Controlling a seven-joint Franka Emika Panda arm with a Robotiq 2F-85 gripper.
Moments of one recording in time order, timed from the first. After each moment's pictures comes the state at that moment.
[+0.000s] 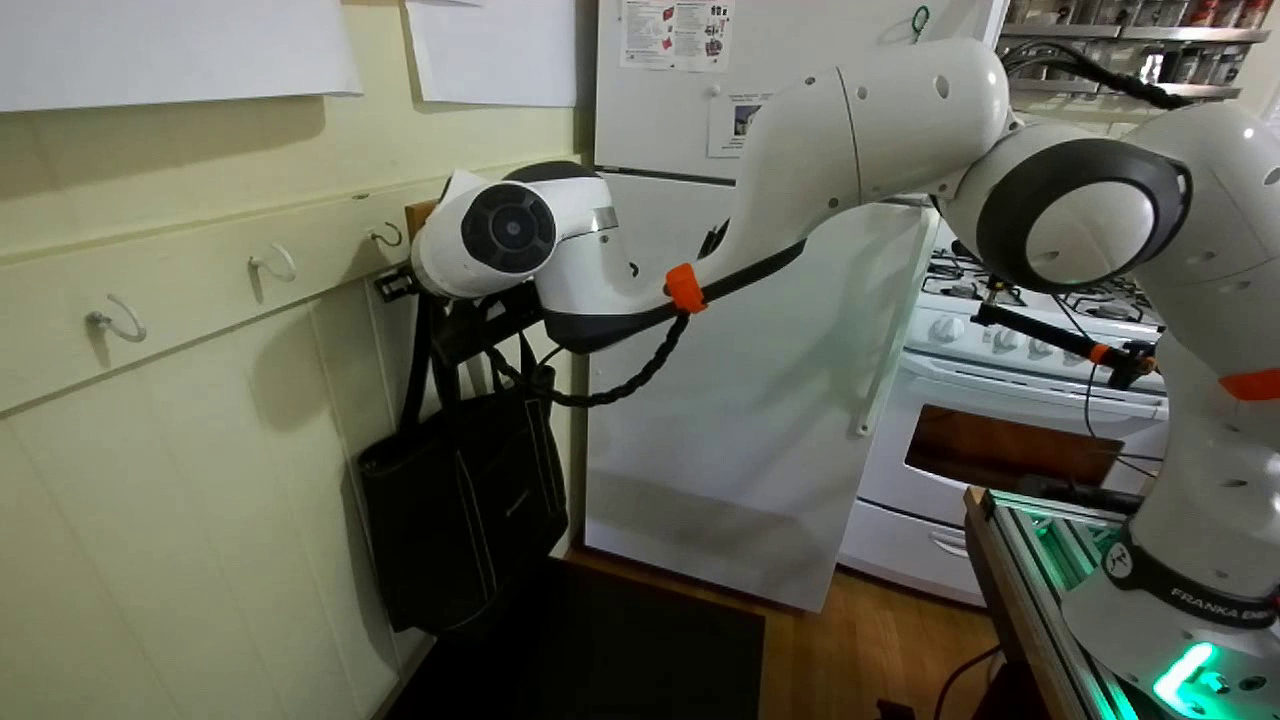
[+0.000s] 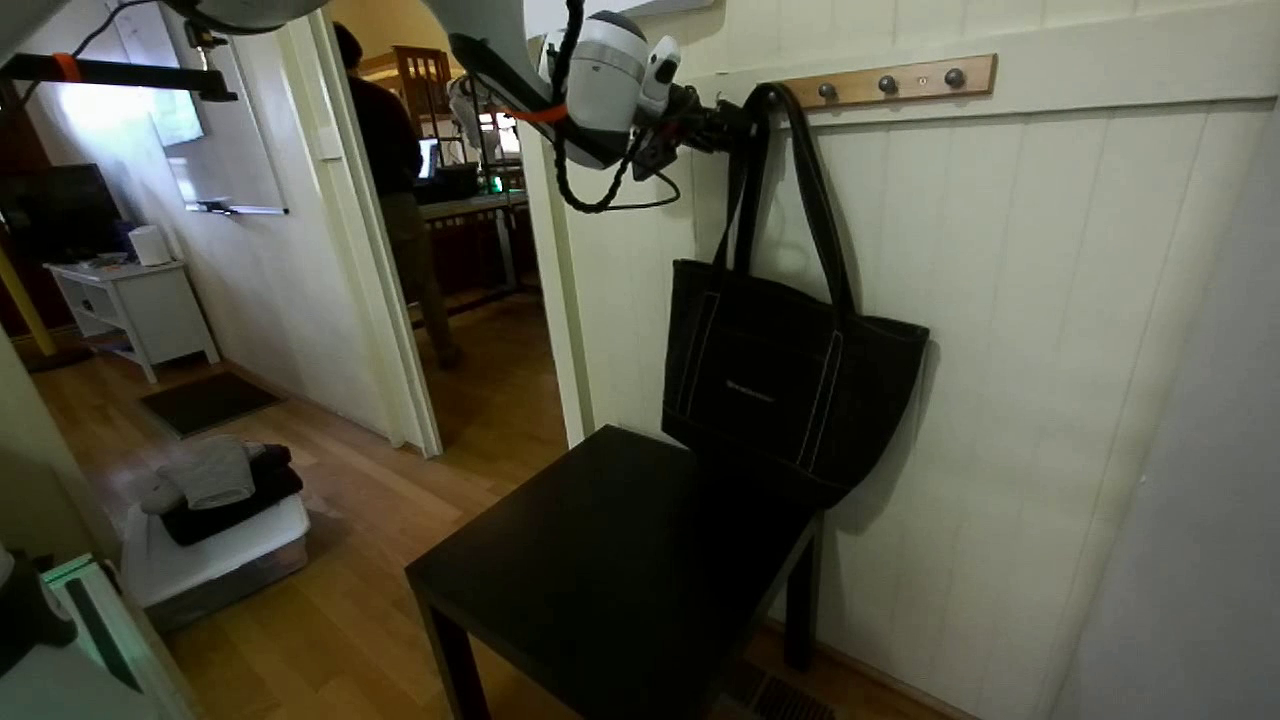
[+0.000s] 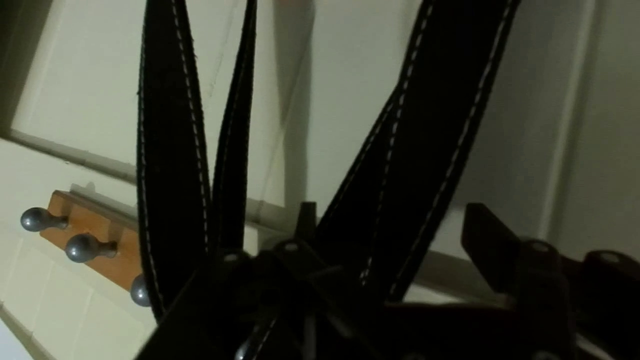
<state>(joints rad) 0.18 0.83 -0.15 -1.10 -1.31 2.48 1.41</state>
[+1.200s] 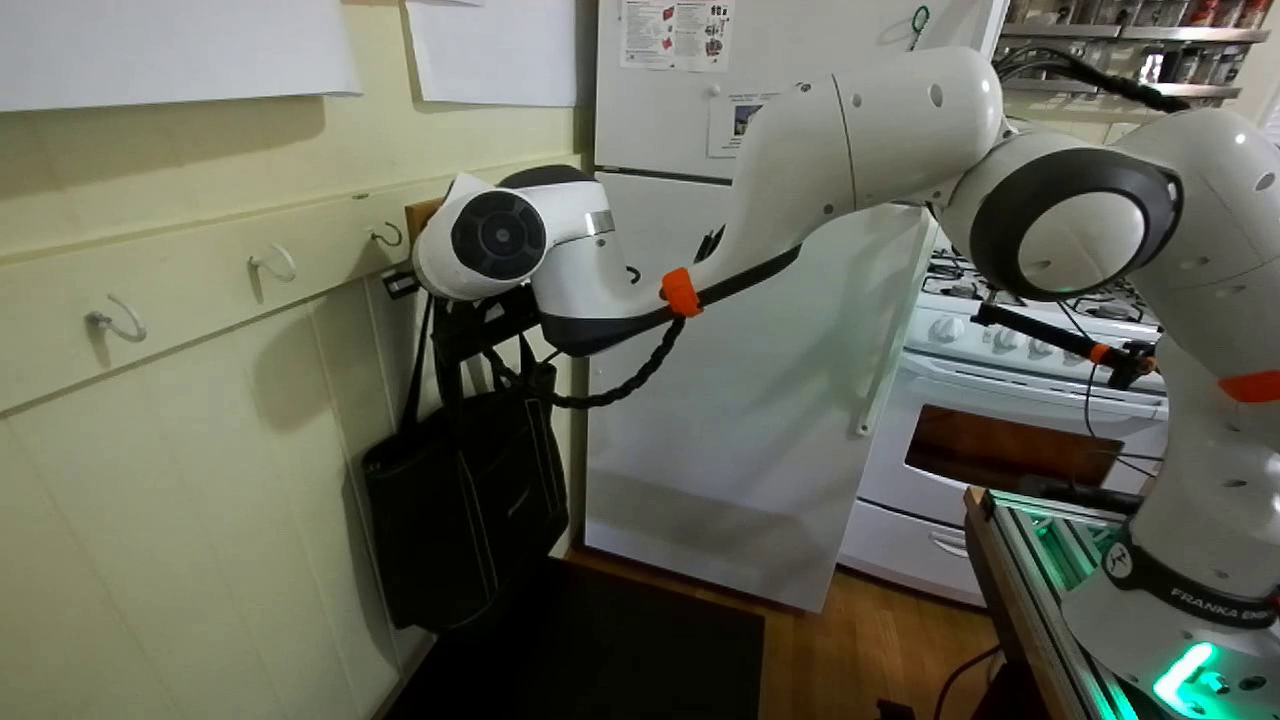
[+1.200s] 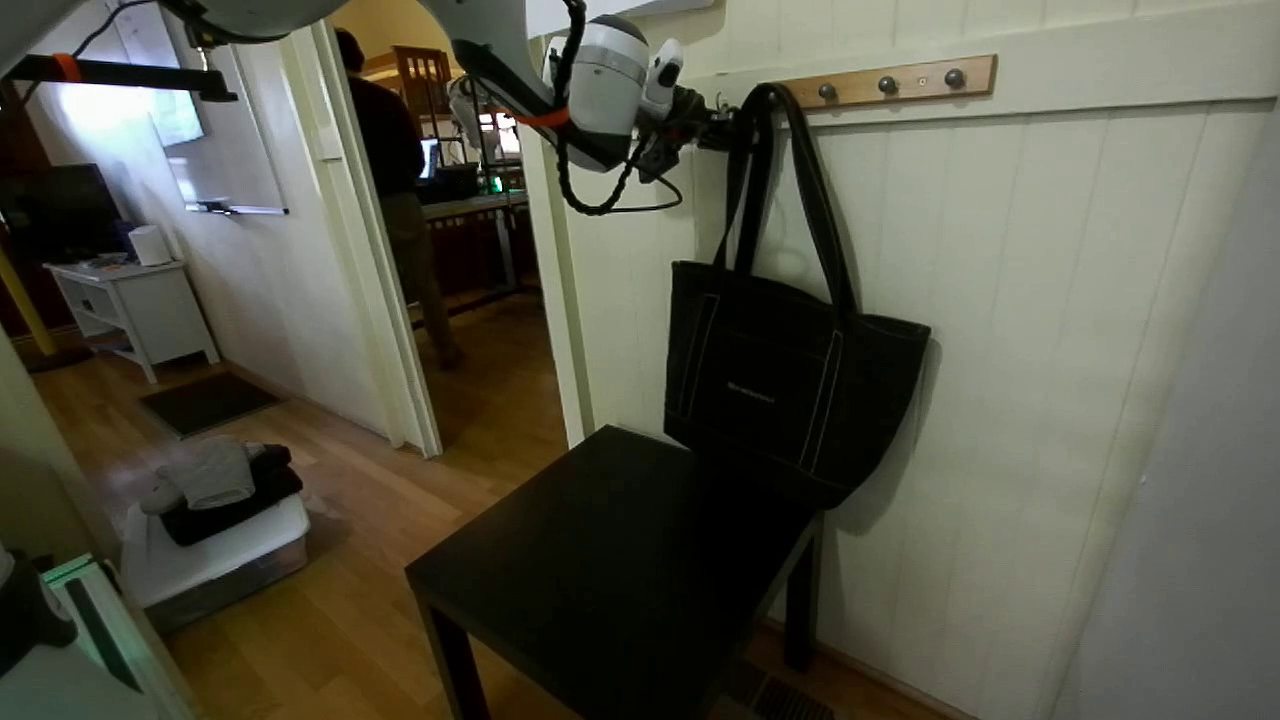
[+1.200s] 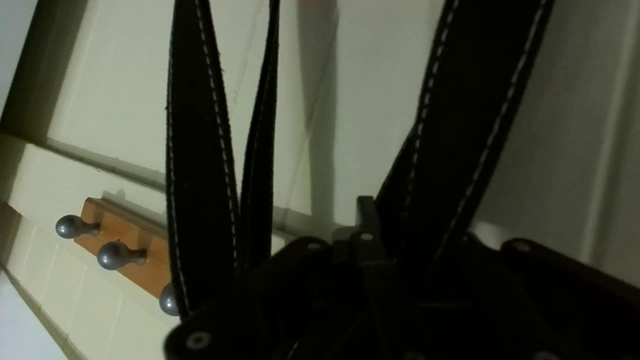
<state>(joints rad) 0.18 0.85 -0.16 -1.08 -1.31 2.42 1.44</state>
